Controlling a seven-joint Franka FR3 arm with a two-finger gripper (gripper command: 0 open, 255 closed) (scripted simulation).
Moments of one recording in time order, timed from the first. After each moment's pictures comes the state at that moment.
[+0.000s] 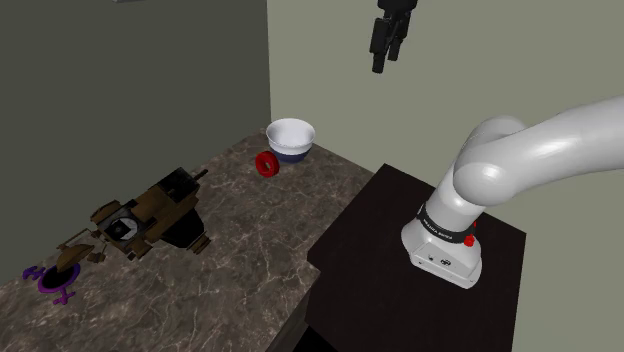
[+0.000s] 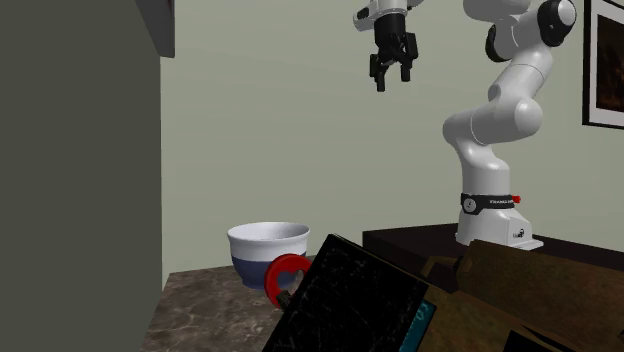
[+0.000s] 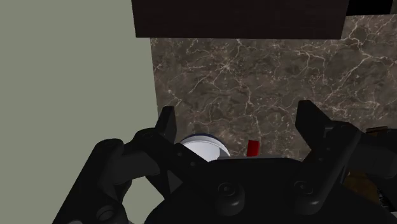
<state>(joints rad) -0.01 -0.78 -0.05 -2.36 -0.07 1.50 -0.11</state>
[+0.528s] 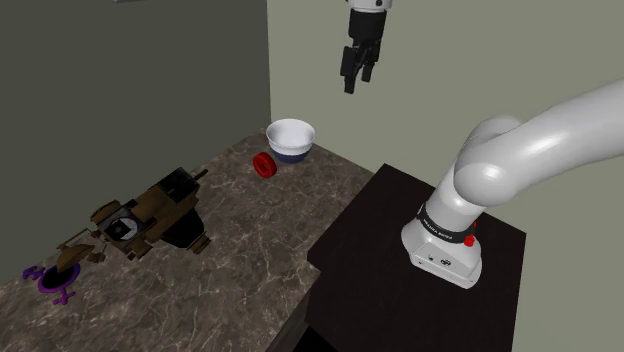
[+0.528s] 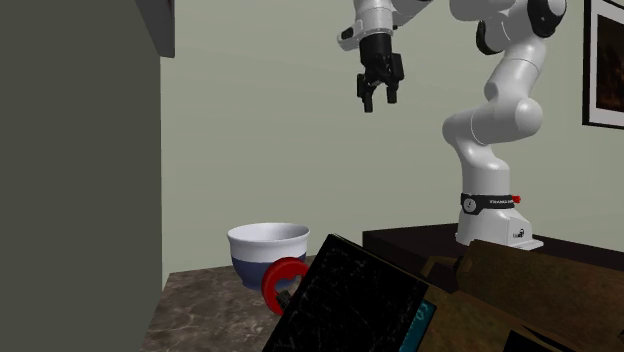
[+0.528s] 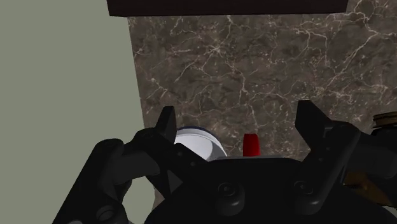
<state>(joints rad) 0.01 -0.65 -0.05 -2.44 -0.02 1.71 -0.08</state>
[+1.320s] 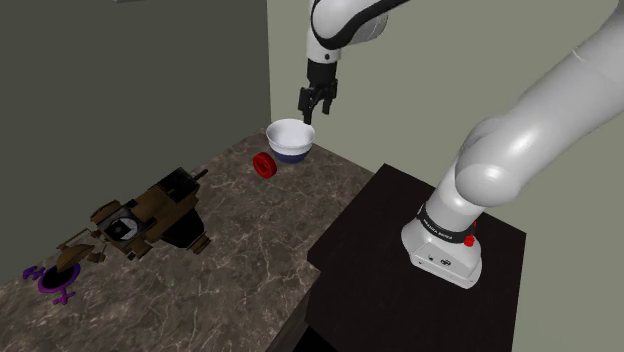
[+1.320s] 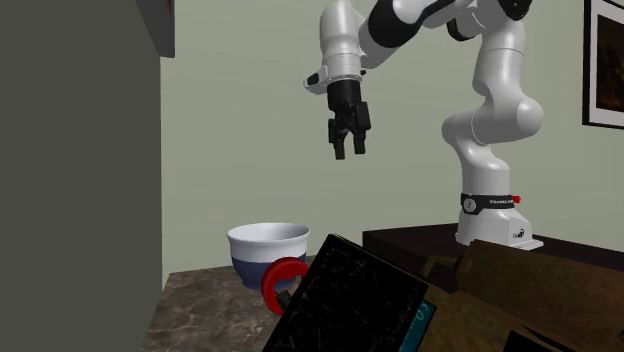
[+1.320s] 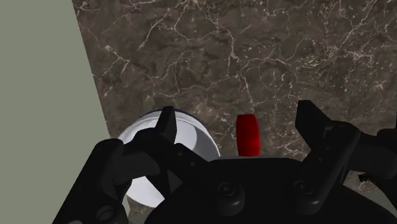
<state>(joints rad) 0.04 -0.27 -0.06 -2.45 0.07 2.12 -0.07</state>
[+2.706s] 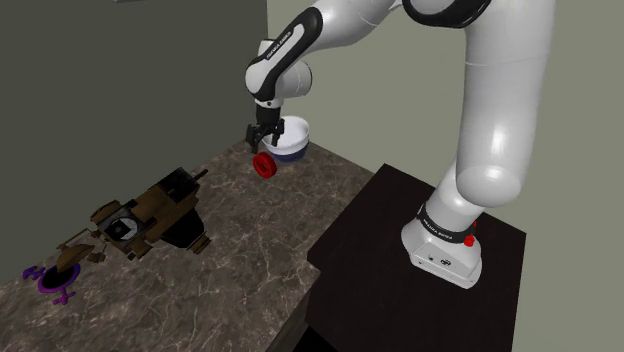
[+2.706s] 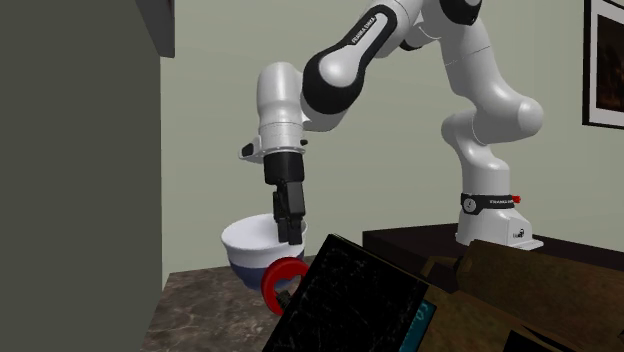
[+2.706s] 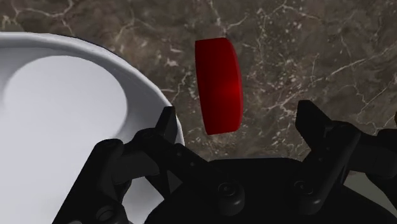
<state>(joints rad) 0.07 0.42 0.01 -2.06 0.32 2.44 -0.15</state>
